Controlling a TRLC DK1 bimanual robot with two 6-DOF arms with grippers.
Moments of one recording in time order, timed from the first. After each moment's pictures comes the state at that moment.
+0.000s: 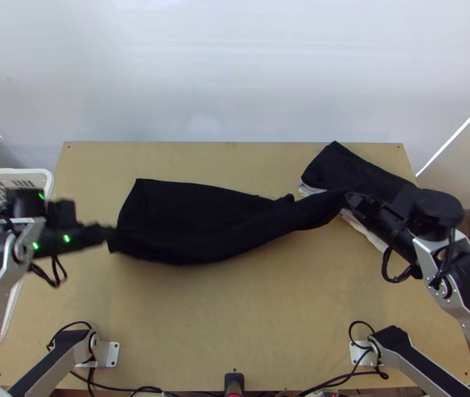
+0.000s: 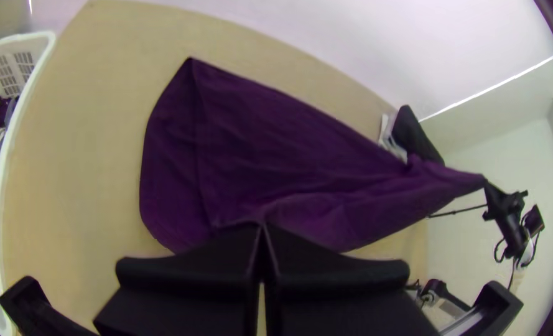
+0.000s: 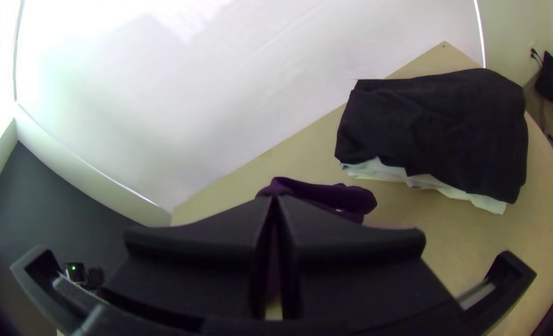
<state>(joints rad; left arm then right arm) 0.10 0.99 1.09 -1.07 0.46 -0.18 0.36 0.90 1.06 -0.58 -0.03 0.81</state>
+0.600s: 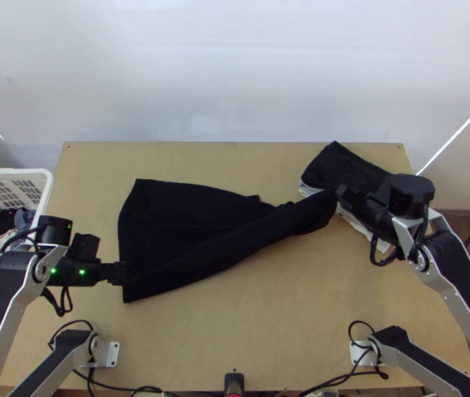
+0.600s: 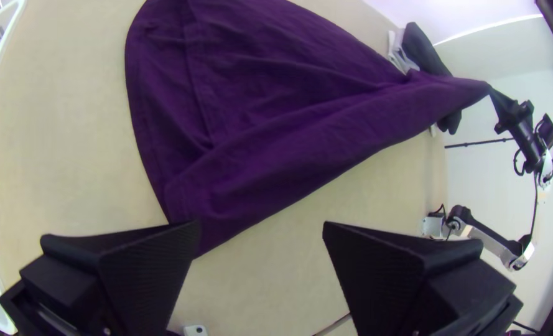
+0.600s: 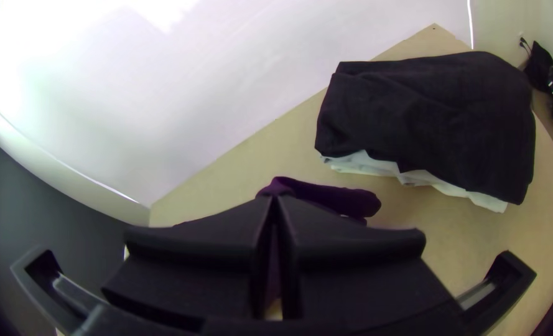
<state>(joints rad) 0.01 0.92 0.88 -1.21 0.46 -0.02 0.33 1.04 1.06 -0.55 -0.03 0.80</state>
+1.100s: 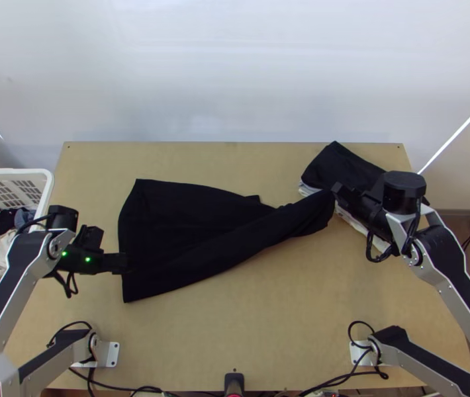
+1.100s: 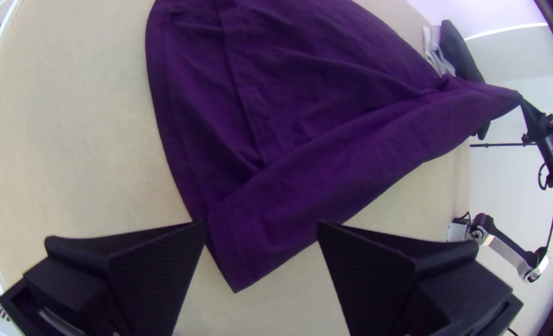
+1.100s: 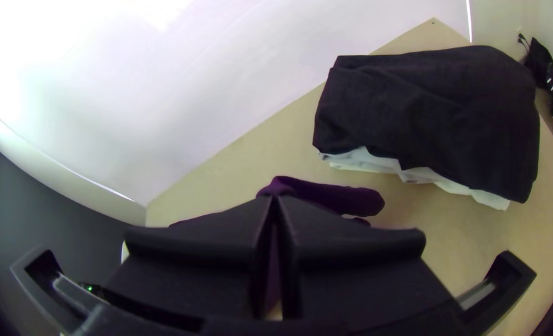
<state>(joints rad) 0.09 1.12 0.84 -1.07 0.39 0.09 0.34 1.08 1.06 -0.54 -0.03 0.81</state>
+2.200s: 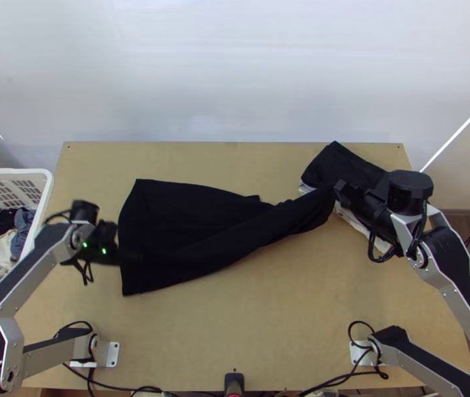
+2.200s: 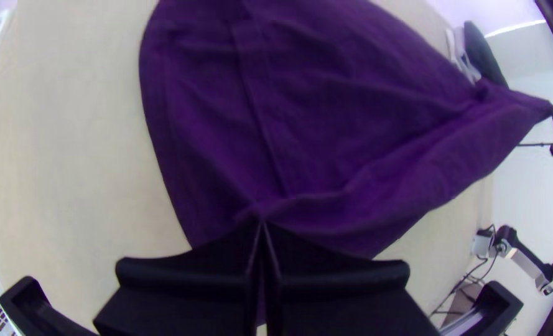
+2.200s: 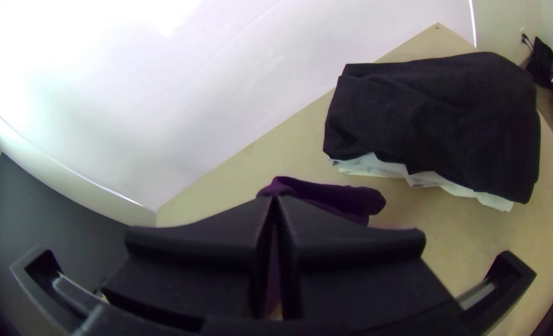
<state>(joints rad) 0.02 1.31 0.82 -0.84 0.31 0.07 0.34 1.06 1.08 -0.53 -0.03 0.83</state>
